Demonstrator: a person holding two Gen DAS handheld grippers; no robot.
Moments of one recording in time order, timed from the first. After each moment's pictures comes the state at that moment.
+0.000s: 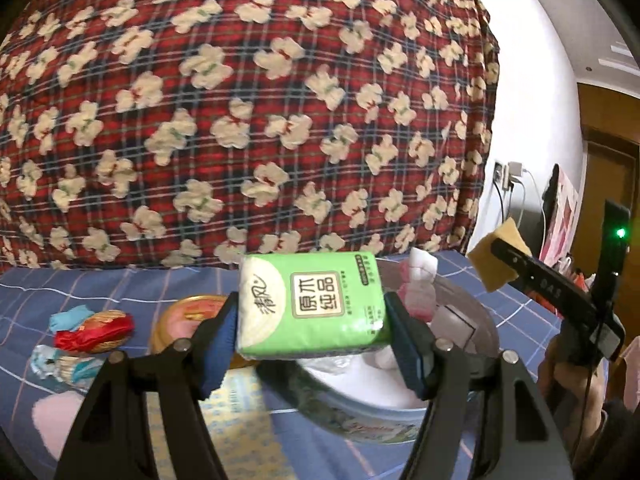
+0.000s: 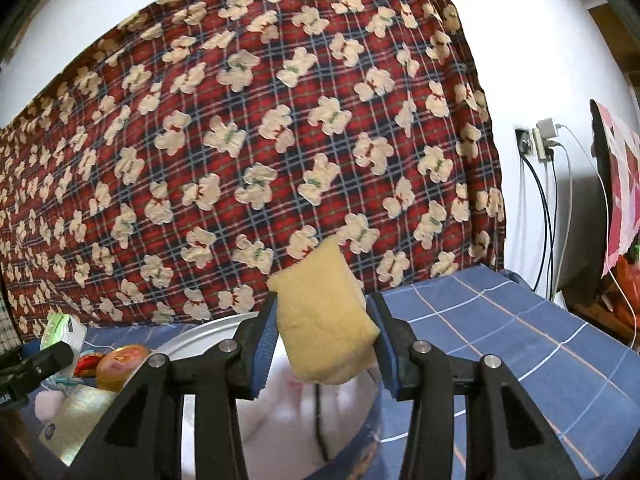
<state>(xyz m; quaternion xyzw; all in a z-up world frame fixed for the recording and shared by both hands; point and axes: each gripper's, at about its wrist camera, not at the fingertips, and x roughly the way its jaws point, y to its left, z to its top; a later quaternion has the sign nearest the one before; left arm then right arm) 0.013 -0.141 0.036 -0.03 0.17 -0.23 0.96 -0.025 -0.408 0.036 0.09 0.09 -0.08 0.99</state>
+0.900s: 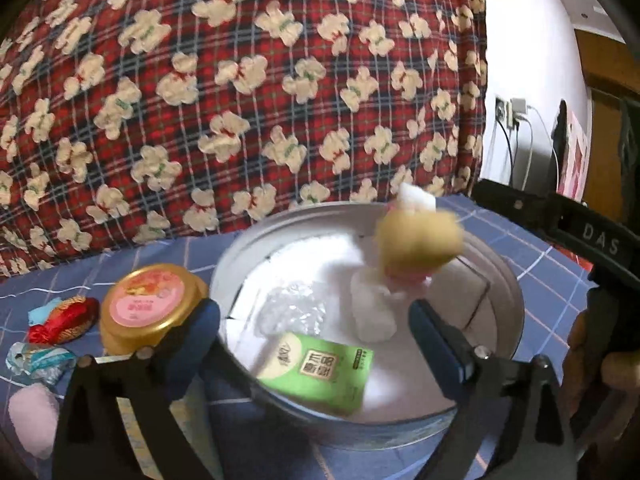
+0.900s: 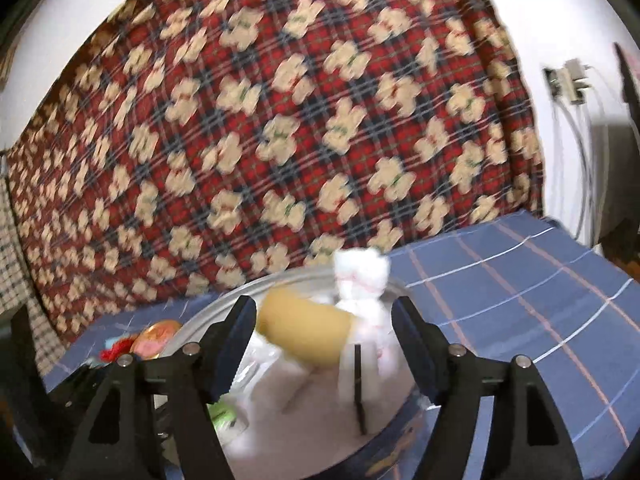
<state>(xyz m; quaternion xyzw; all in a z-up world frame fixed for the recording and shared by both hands) 0.025 -0.205 0.001 0.04 0.22 -0.21 0.95 -0.014 -0.409 0.022 0.15 0.14 -0.02 0.98</state>
